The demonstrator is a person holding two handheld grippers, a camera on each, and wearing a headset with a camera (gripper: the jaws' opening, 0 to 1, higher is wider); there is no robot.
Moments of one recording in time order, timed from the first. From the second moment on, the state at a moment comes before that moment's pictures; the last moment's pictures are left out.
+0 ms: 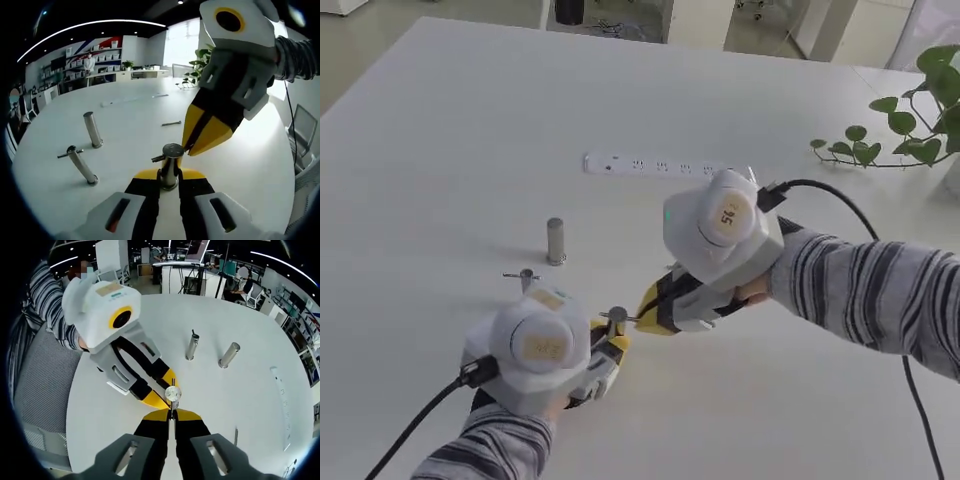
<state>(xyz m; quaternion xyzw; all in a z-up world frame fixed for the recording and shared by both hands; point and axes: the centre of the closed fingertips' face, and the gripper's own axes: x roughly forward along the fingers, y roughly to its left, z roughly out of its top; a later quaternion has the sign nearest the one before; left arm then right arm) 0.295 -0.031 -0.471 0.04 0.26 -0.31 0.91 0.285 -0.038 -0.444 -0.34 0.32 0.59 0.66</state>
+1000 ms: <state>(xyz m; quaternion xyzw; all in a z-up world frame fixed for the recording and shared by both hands) 0.294 -0.029 -0.471 0.02 0.26 -0.28 0.93 0.283 -0.043 -0.437 -0.32 0.31 0.59 0.67</state>
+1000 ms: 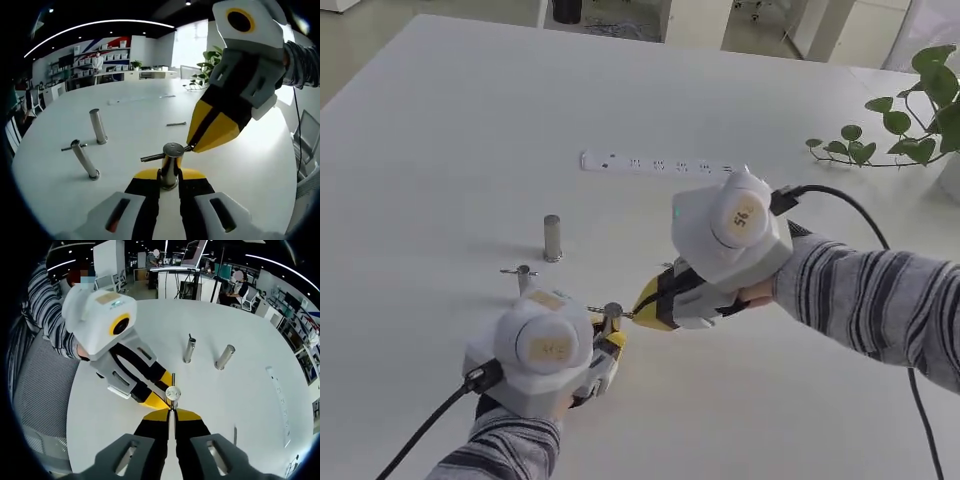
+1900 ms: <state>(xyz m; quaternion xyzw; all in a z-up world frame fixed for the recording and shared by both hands) 0.304 -0.024 -0.469 0.03 0.24 -0.28 0.93 0.291 -0.058 -0.426 -0.17 0.32 0.50 0.79</state>
